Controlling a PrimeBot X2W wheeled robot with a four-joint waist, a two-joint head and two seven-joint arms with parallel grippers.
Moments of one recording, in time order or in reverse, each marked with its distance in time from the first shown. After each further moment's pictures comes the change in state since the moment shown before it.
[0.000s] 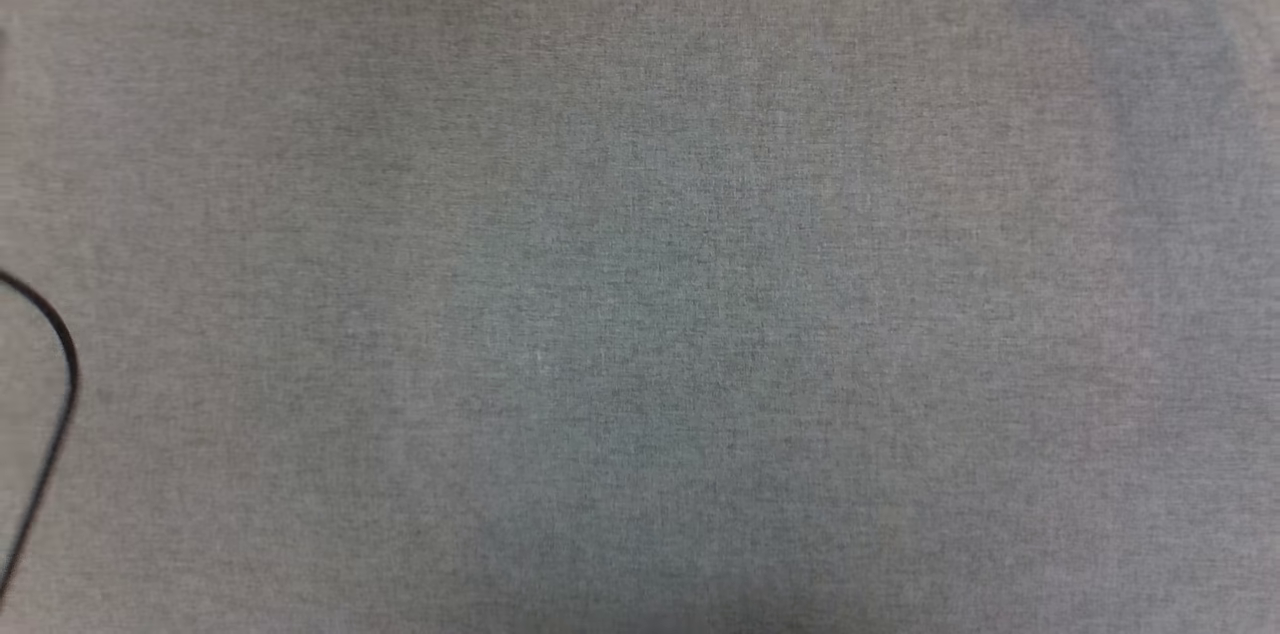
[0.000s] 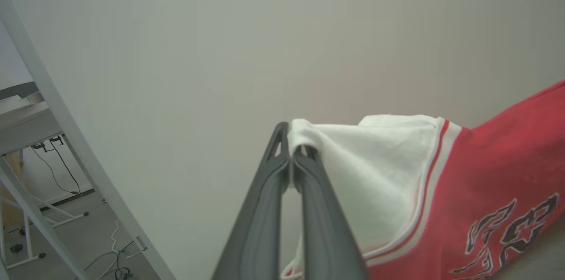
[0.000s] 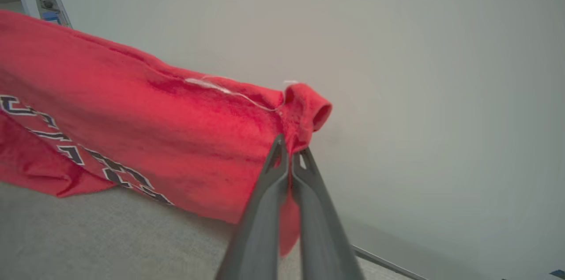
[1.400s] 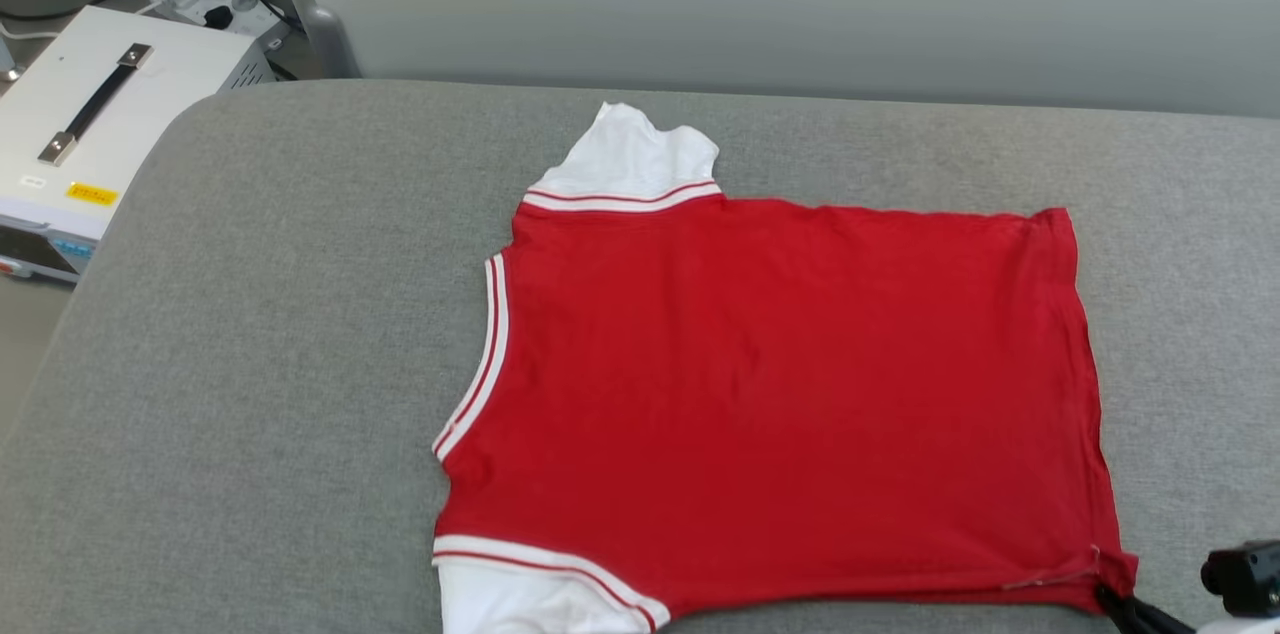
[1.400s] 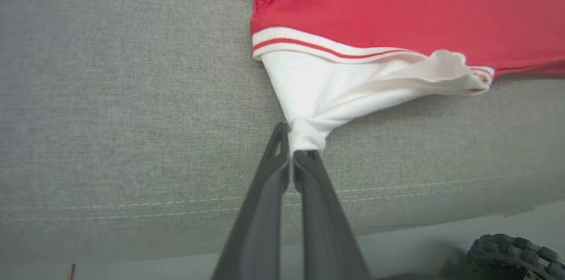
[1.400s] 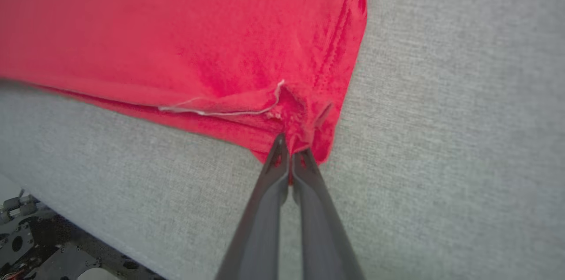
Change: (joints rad) left arm 1.489 -0.017 -0.146 -0.336 -0.271 0.224 0.095; right arm 1.444 -0.091 -0.150 -0.314 0.094 0.000 0.004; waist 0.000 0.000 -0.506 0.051
